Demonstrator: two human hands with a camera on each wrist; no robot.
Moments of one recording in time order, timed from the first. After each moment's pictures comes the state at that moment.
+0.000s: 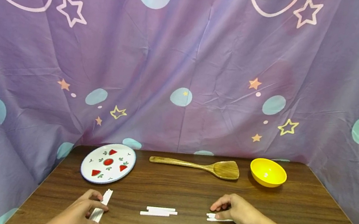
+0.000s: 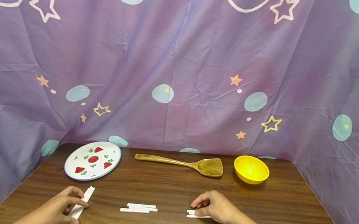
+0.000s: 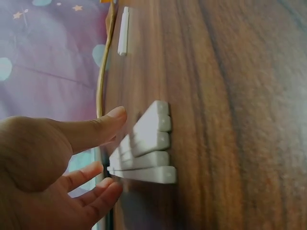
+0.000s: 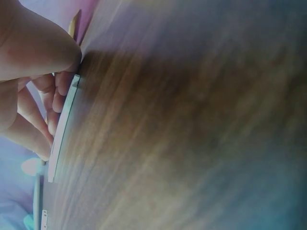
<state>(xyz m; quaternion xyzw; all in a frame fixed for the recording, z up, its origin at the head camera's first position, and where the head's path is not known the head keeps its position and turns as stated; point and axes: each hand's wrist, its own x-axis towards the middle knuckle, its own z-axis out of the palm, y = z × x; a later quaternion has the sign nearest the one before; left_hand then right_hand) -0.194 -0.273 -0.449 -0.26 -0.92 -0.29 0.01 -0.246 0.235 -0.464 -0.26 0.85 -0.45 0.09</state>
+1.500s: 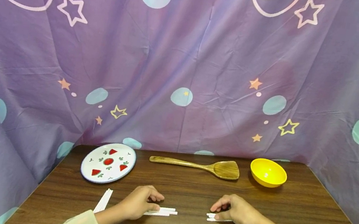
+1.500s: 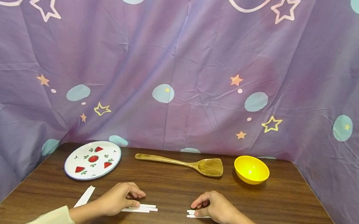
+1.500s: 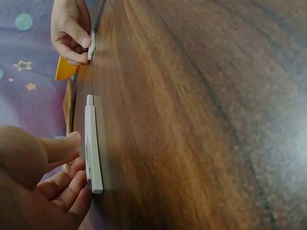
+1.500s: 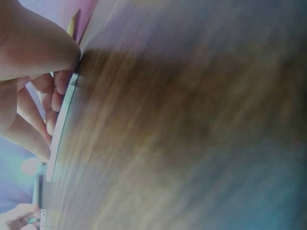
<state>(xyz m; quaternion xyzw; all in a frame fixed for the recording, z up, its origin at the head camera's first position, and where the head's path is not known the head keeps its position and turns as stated) -0.244 -0.123 -0.451 -0.29 -0.89 -0.36 -0.03 -0.246 0.236 -0.465 -0.26 0.86 -0.43 0.09</state>
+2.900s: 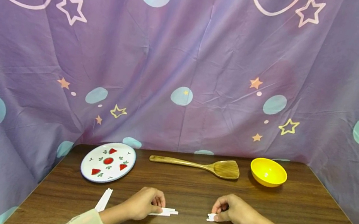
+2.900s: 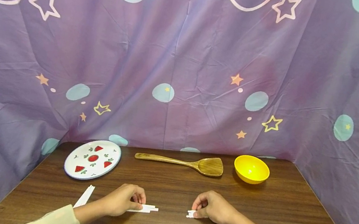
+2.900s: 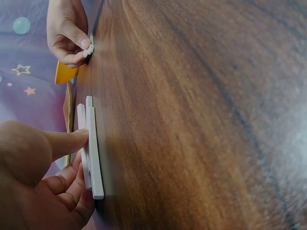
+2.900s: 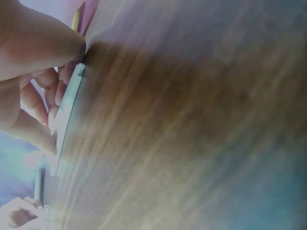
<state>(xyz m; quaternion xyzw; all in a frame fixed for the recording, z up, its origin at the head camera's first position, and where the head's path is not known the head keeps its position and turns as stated) -0.248 -0.112 -0.454 -0.30 -0.89 -0.34 -0.05 -0.246 0.230 -0.467 -0.26 0.84 -0.47 0.11</state>
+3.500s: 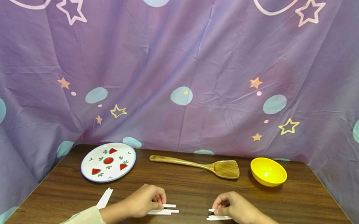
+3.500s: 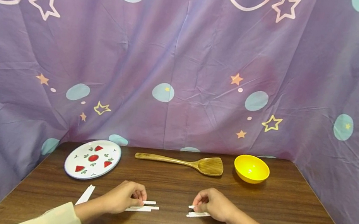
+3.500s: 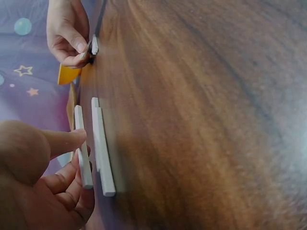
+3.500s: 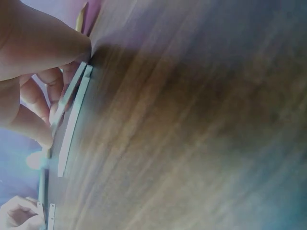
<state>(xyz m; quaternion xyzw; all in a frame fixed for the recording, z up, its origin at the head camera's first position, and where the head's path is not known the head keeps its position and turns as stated) -0.251 -0.111 -0.447 -0.31 -0.89 -0.34 -0.05 -0.250 0.232 -0.461 -0.27 0.84 -0.47 0.10</state>
